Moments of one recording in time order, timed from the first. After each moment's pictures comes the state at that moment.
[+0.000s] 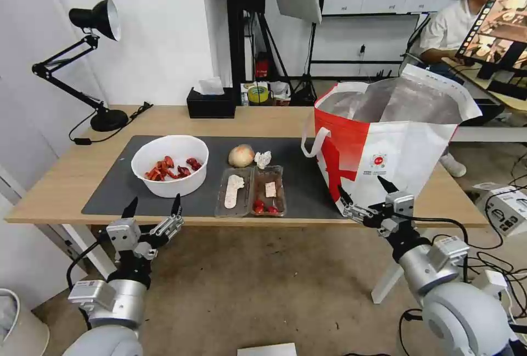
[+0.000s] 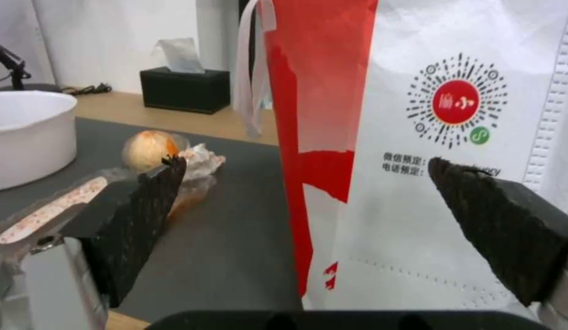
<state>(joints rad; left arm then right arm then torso) 1.68 -1.43 -0.62 -2.35 -0.32 0.11 -0.05 -1.51 1.05 0.55 2.28 0.45 -0.21 0.05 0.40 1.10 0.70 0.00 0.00</state>
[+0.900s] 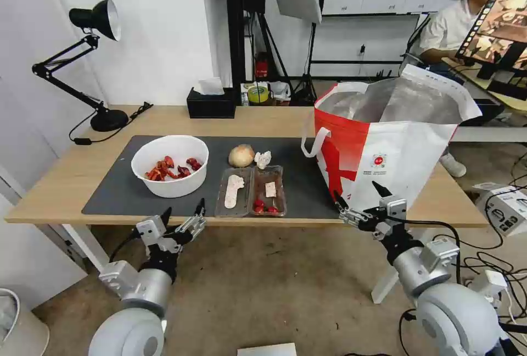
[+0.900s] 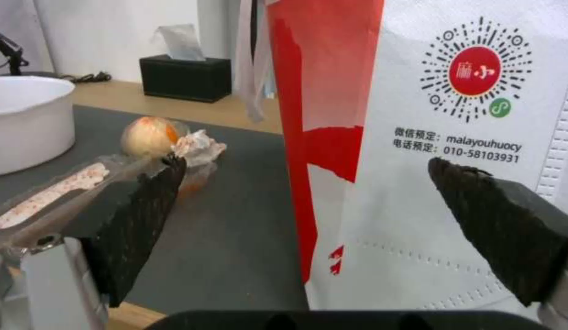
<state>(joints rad) 1.54 -1.43 -0.47 -2.30 -0.70 0.35 -0.29 -1.50 1.05 0.54 2.26 0.43 -0.22 0.05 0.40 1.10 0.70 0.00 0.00</state>
